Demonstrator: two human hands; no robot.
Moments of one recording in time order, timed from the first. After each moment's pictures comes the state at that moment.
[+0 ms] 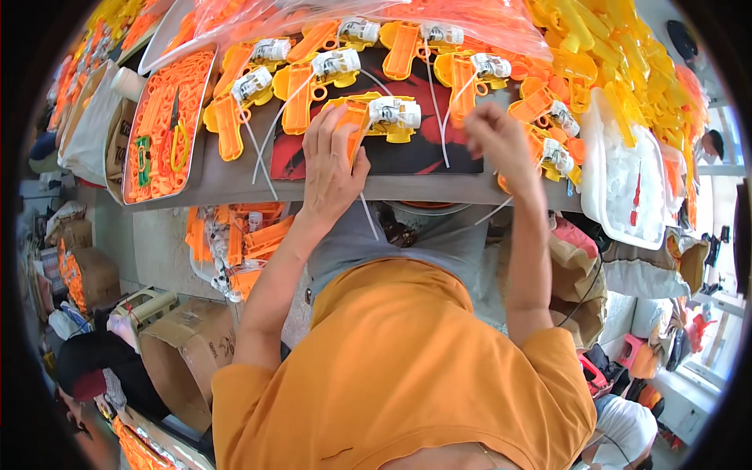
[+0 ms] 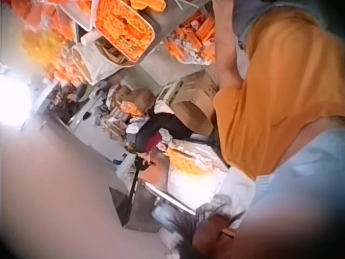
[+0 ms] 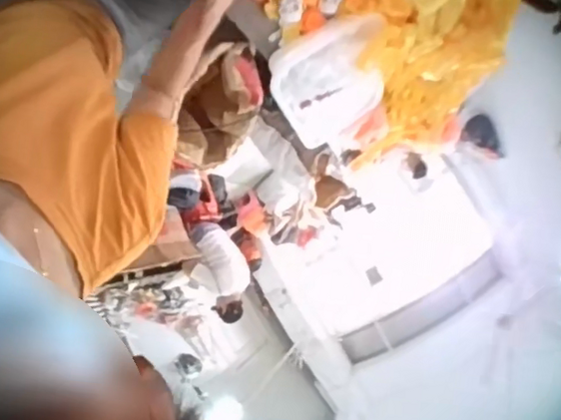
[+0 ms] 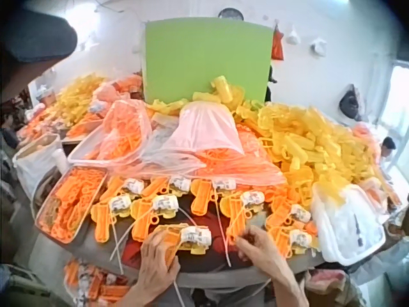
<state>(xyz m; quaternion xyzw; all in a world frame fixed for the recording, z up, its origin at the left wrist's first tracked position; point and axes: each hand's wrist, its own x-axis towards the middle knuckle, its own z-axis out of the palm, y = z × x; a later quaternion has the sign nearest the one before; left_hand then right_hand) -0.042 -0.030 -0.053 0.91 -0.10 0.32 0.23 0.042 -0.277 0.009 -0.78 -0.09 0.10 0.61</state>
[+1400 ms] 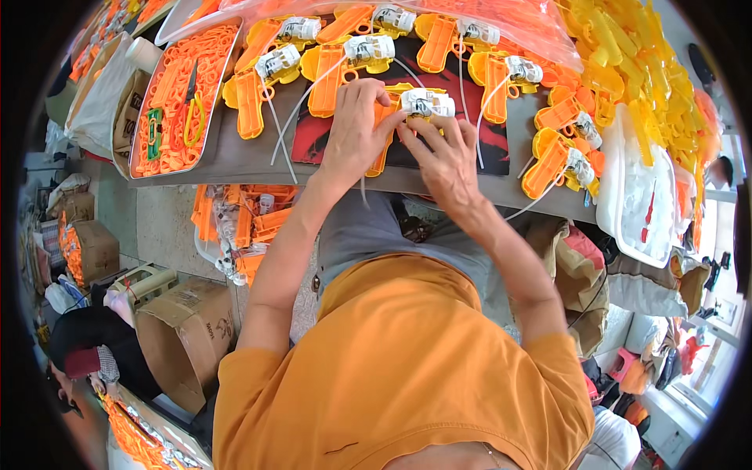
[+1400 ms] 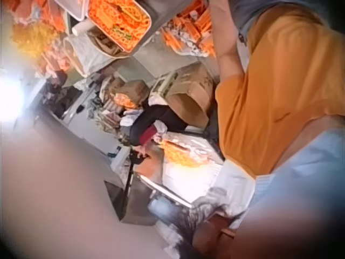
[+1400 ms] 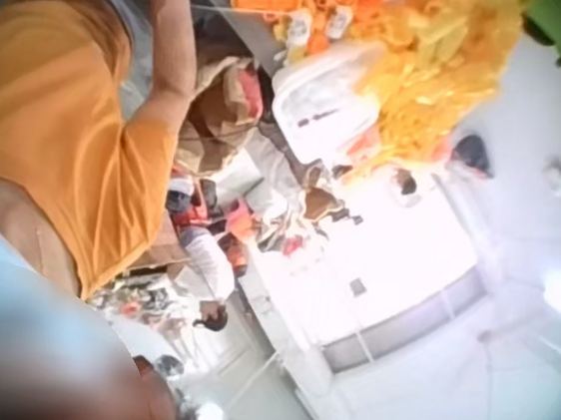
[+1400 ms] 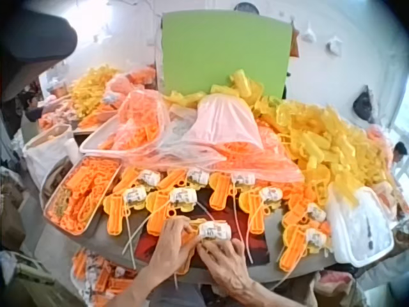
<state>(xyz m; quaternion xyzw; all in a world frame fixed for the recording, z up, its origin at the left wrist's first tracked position) -0.005 -0.016 -0.047 0.87 -0.11 0.29 0.37 0.002 -0.194 -0.034 -0.85 -0.42 -0.25 0.19</state>
